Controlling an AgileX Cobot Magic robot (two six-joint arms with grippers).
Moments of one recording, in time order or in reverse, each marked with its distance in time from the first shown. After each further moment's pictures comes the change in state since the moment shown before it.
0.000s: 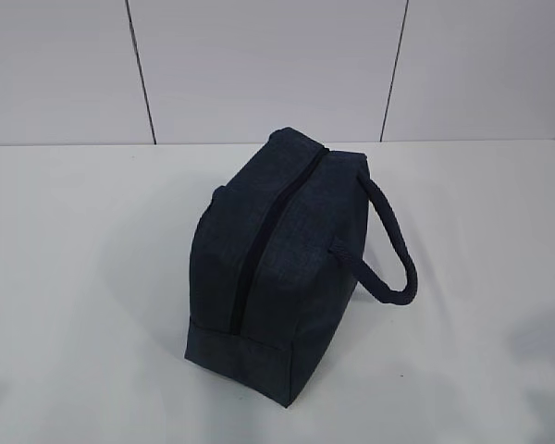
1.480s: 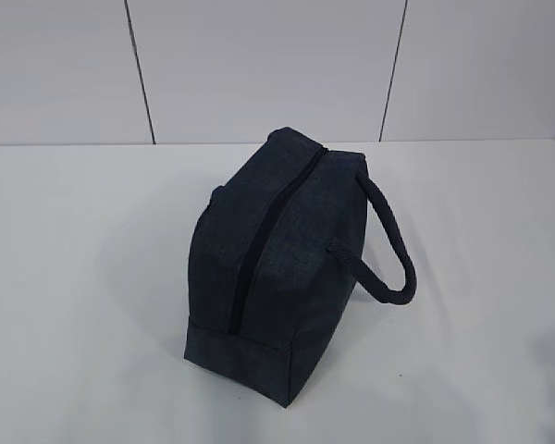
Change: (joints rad) left arm 0.287 -0.216 0.002 -0.033 0.003 0.000; right arm -0.194 -0.160 0.000 -0.010 -0.008 0.000
